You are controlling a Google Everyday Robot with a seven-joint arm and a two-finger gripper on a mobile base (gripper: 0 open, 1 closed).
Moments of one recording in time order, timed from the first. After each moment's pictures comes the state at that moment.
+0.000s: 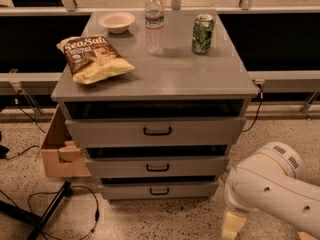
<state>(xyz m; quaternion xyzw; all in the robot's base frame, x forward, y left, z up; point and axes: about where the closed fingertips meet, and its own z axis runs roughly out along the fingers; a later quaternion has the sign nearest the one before) 0.384 -0.212 0.615 -0.58 0.81 -0.08 0.07</state>
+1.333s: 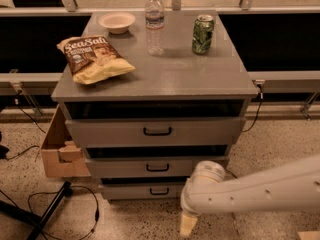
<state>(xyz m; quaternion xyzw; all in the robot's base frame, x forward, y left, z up) 0.438 -0.105 0.451 -0.63 0.77 -0.03 0.11</state>
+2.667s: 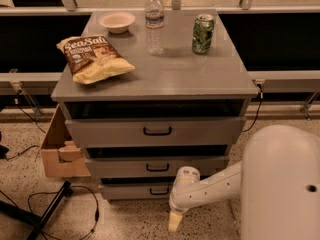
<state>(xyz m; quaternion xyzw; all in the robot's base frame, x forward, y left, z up) 0.487 -0.076 0.313 -0.61 0.79 -0.01 0.09</state>
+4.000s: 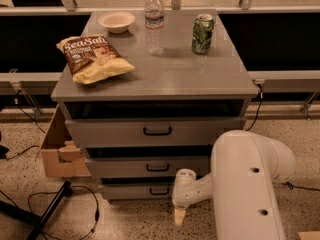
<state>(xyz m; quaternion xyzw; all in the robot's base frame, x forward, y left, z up) 0.535 -0.103 0.220 -0.65 0.75 -0.05 0.08</state>
